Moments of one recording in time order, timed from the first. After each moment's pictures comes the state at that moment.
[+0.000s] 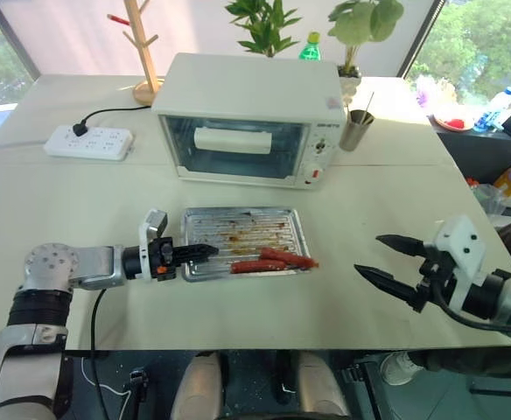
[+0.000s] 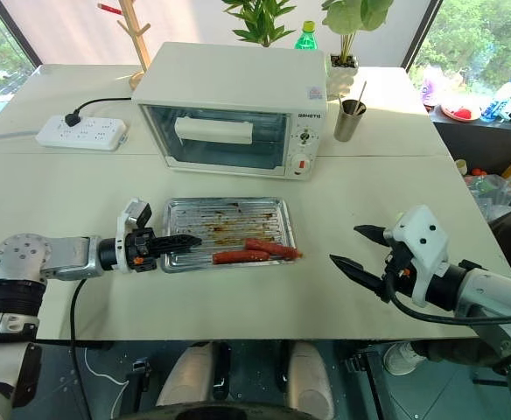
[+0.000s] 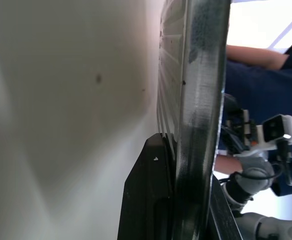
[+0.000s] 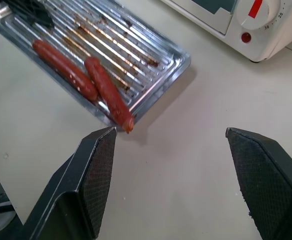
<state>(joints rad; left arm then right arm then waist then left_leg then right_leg) -0.48 0.68 0.07 0.40 -1.50 1.46 -0.45 0.21 -0.81 -0.50 -0.81 0.68 0.85 0.72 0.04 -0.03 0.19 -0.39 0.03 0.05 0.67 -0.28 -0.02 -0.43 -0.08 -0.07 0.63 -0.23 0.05</state>
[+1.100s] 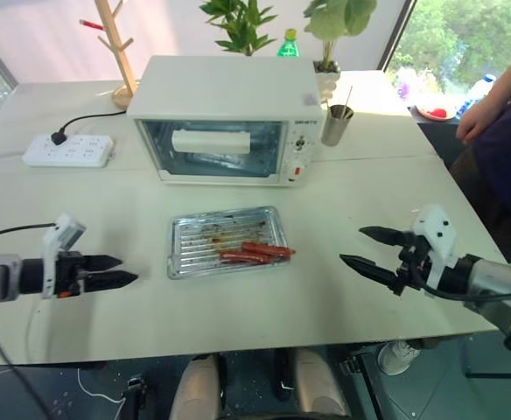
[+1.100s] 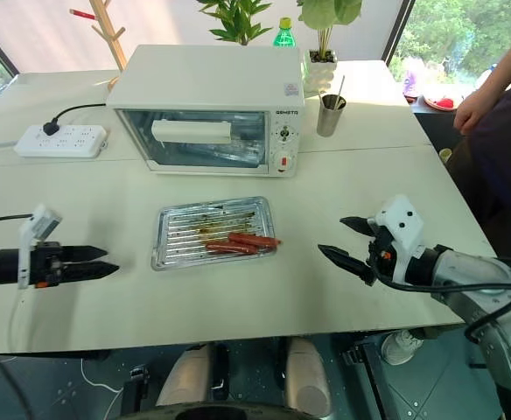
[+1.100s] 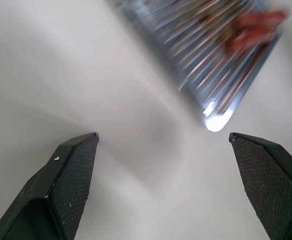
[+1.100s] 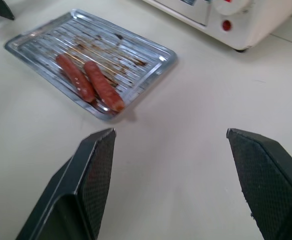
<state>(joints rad) -0.08 1.16 0.12 0.13 -0.66 0.71 -1.16 0.03 -0.85 -0.29 -0.60 0.65 0.76 0.76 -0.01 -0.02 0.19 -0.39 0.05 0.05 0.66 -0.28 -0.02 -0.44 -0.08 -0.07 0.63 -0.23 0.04</state>
